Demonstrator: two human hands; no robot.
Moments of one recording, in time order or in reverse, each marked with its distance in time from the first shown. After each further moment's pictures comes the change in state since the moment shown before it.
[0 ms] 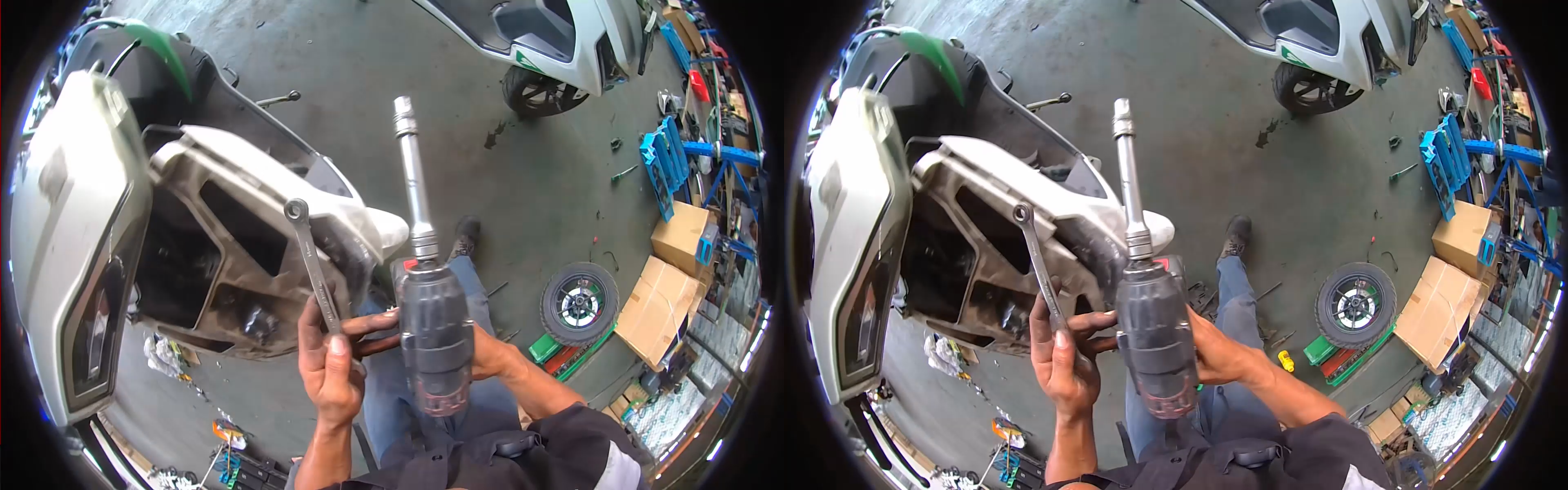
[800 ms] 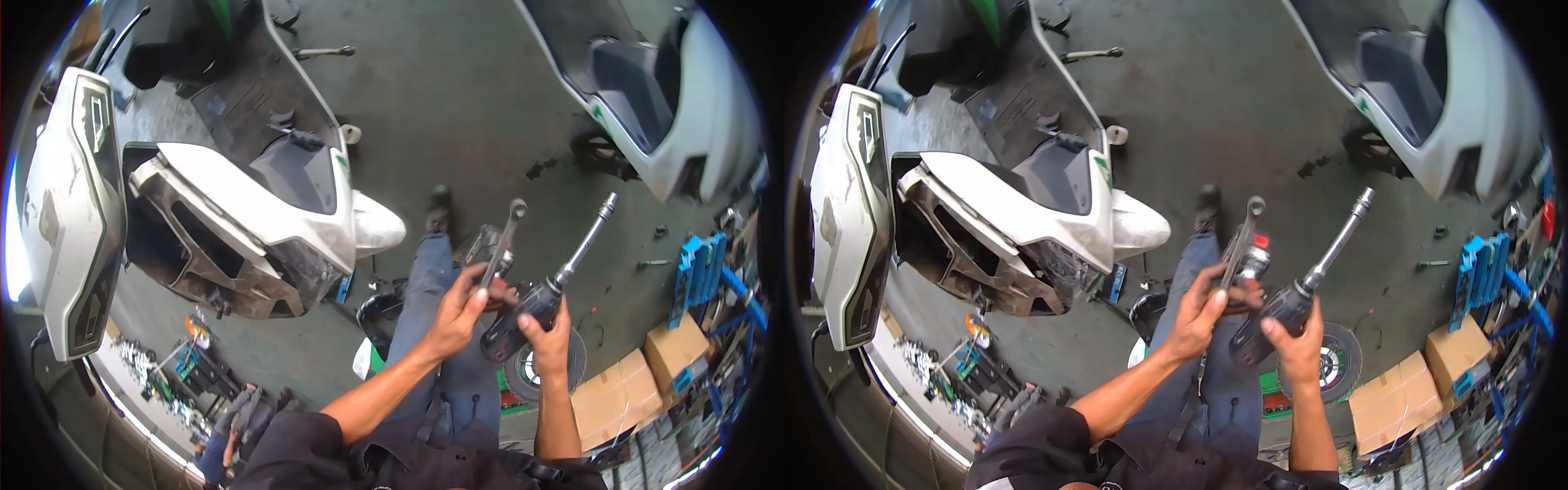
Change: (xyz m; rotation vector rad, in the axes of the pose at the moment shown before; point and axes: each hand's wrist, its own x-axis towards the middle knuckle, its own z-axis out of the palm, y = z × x) left_hand 0.115 -0.194 0.197 -0.220 -0.107 -0.295; right_hand -0.009 -0.092 -0.243 -0.167 0.651 0.124
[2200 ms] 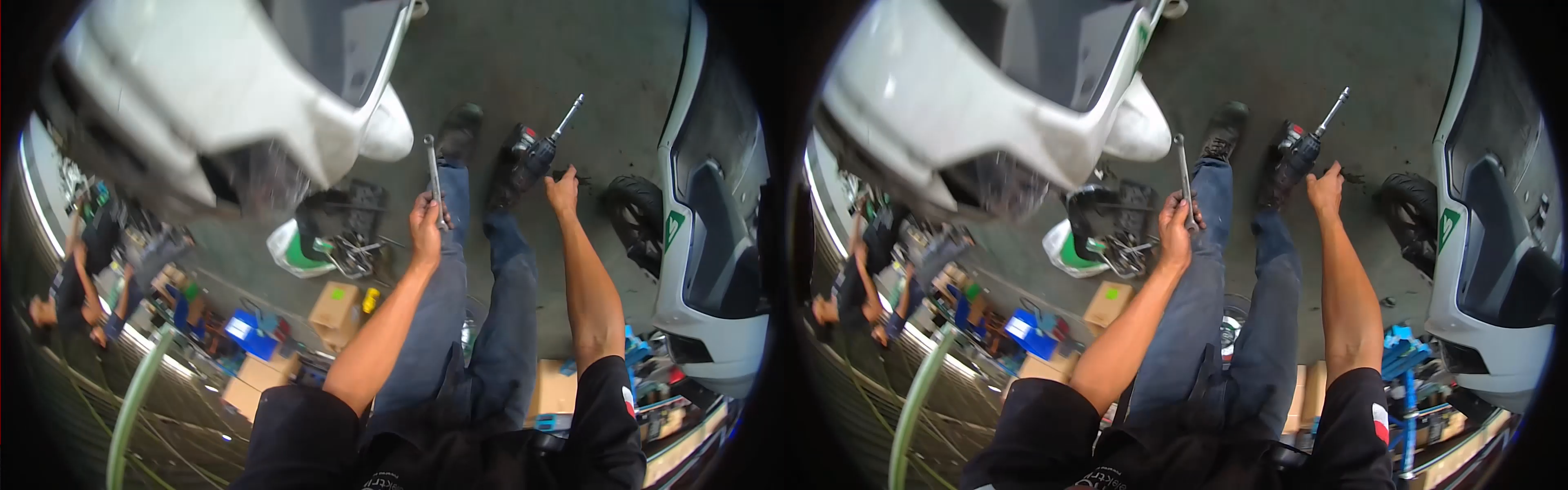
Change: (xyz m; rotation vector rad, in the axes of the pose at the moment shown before) left_hand 0.087 -0.192 -0.135 -0.467 0.988 0.211; right_hand 0.386 0.193 -0.023 -1.517 -0.150 0.011
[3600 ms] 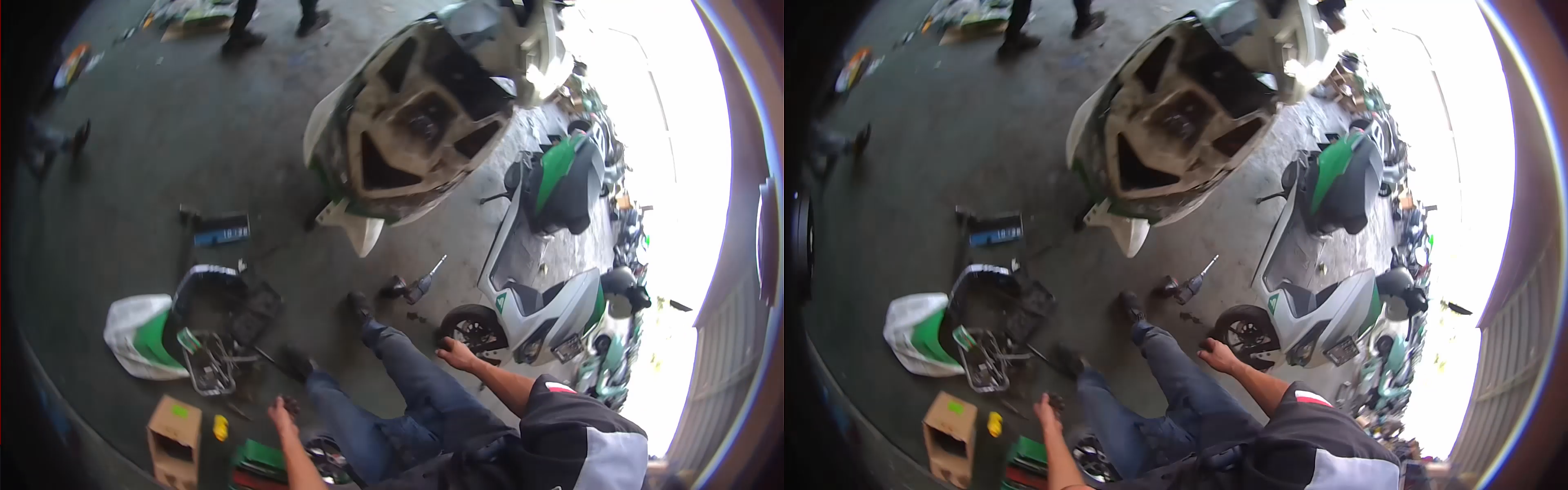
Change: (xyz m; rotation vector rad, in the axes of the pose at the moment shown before) left_hand -0.214 -0.211 -0.465 -0.638 0.409 -0.294; right_hand -0.422 -0.022 -0.034 -0.633 -0.104 -0.582
